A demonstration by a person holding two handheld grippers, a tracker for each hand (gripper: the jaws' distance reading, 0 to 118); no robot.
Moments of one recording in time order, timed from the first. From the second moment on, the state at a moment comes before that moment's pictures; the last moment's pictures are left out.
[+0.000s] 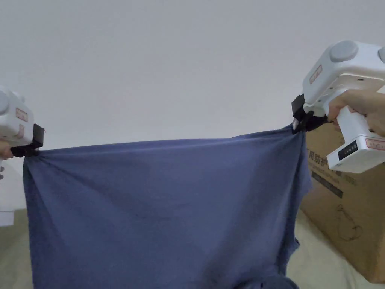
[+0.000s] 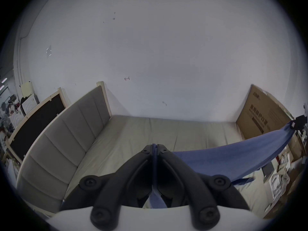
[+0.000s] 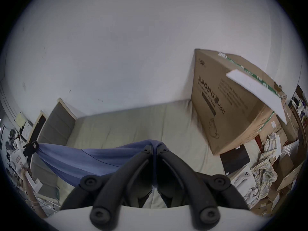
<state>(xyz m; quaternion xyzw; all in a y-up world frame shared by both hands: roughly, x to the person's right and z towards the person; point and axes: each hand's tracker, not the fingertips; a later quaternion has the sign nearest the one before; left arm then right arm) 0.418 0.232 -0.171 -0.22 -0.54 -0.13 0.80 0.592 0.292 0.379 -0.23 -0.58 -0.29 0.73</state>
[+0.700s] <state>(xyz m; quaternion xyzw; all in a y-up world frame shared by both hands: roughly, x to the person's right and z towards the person) 0.395 0.216 -0.145 -0.18 -0.54 -0.16 0.81 0.562 0.314 0.377 -0.22 -0.58 -0.25 0.74</state>
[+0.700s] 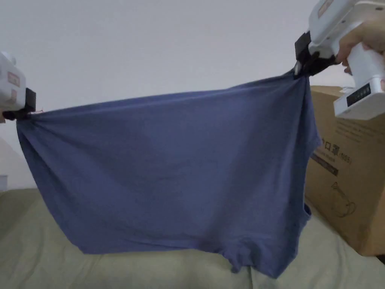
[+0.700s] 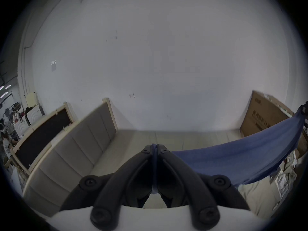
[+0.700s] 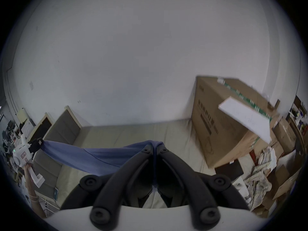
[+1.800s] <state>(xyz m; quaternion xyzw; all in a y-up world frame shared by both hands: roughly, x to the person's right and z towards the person) 0.176 -0.138 -0.116 -0.35 -0.54 -0.25 0.72 0.326 -0.129 0.466 -0.35 -0.52 -0.40 0.68</state>
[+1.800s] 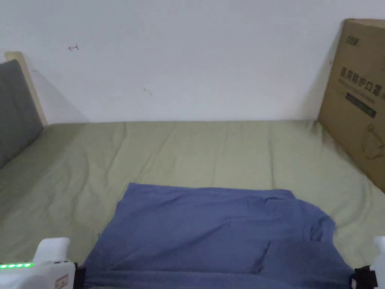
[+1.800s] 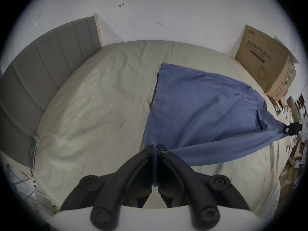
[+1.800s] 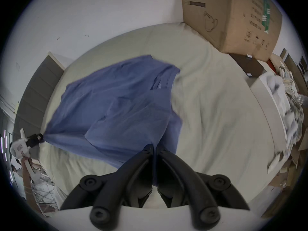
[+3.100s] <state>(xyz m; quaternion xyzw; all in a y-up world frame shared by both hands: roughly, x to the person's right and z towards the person) -0.046 -0.121 -0.046 -0.31 -0.56 -0.19 0.74 0.102 -0.118 0.442 -0.28 -0.52 -0.30 0.75</state>
